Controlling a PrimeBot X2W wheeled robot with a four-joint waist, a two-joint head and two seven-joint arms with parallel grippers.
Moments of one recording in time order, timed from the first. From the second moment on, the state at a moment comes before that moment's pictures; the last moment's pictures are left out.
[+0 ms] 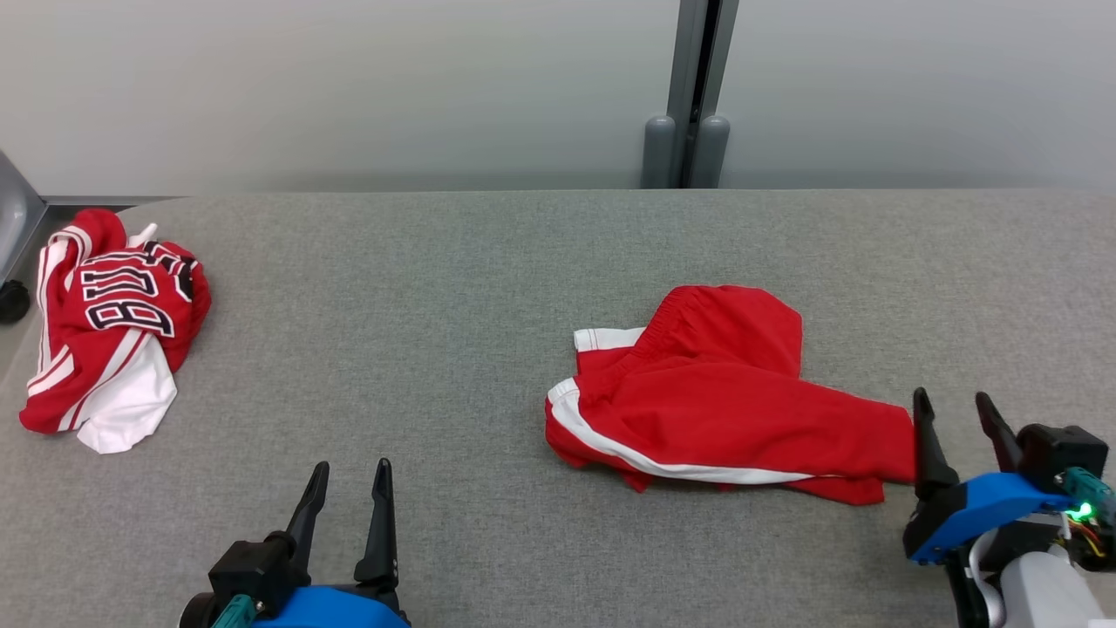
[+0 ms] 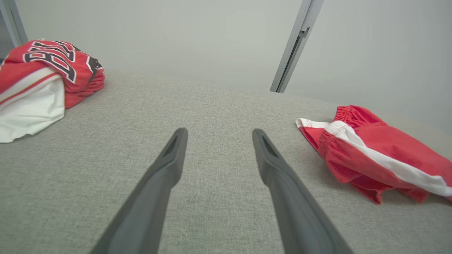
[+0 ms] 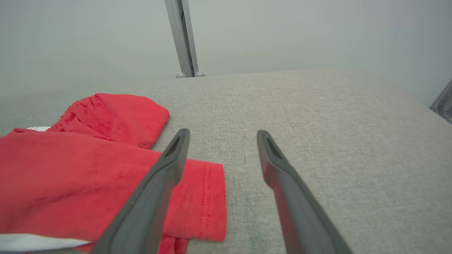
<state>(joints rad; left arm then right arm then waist) -0.02 0.05 -0.12 0.36 -0.26 -0.13 -0.26 -0.30 -0.11 -0.20 0.65 0.08 0.13 -0.22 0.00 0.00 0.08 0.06</state>
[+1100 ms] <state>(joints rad) 0.01 0.05 -0.16 0.34 -0.29 -0.13 -0.26 -0.16 -0.05 -0.09 0.56 0.07 0.13 -0.21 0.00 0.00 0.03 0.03</state>
